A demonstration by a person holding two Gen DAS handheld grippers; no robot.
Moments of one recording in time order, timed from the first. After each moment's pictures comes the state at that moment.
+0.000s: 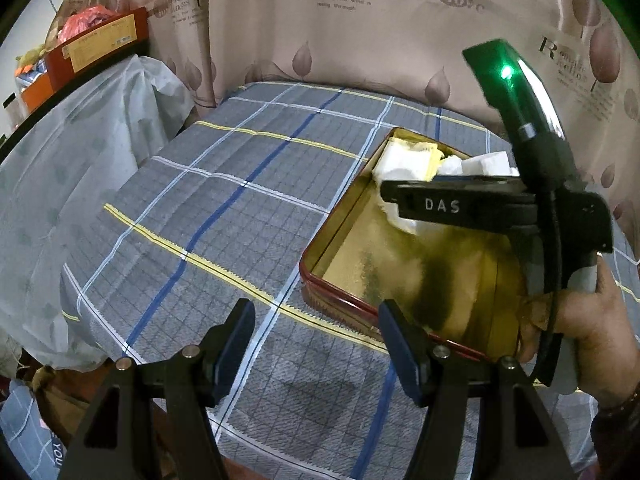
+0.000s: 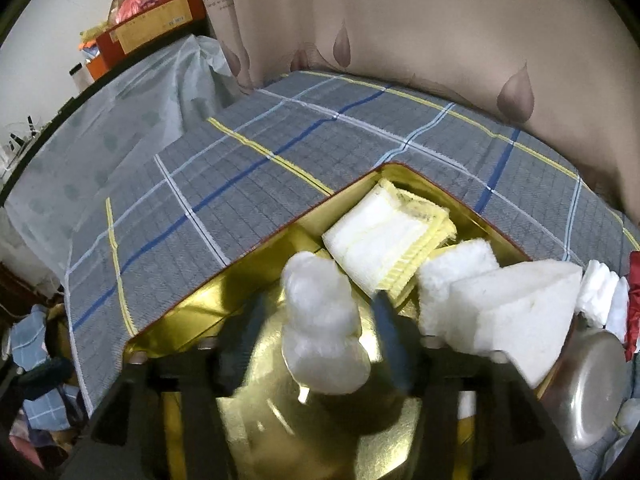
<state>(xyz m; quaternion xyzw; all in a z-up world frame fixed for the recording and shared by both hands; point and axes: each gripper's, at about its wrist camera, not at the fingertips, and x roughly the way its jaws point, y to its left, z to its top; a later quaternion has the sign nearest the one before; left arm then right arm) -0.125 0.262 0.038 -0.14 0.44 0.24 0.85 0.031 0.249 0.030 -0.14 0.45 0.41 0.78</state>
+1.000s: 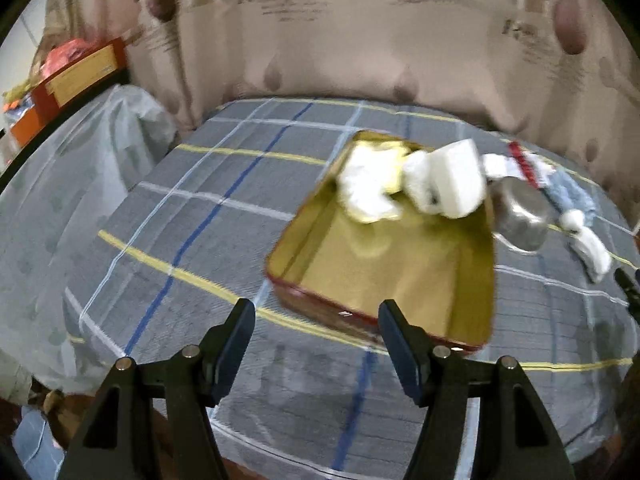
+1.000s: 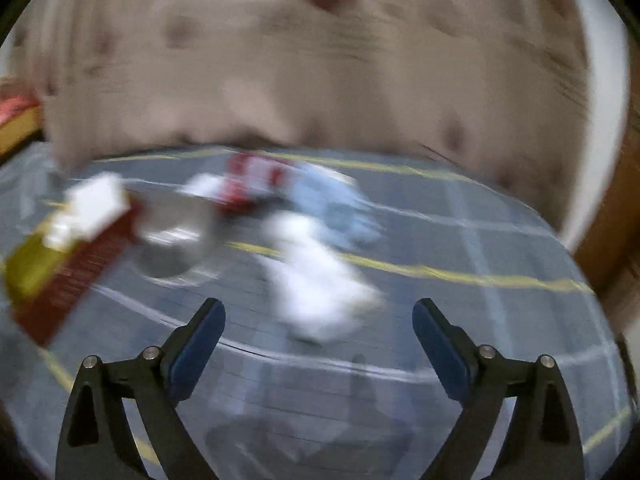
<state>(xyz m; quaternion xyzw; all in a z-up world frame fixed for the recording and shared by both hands) -0.122 0.232 0.049 -0.09 0.44 0.21 0.87 -0.020 -0.101 0.053 -0.07 0.34 0.11 0.93</state>
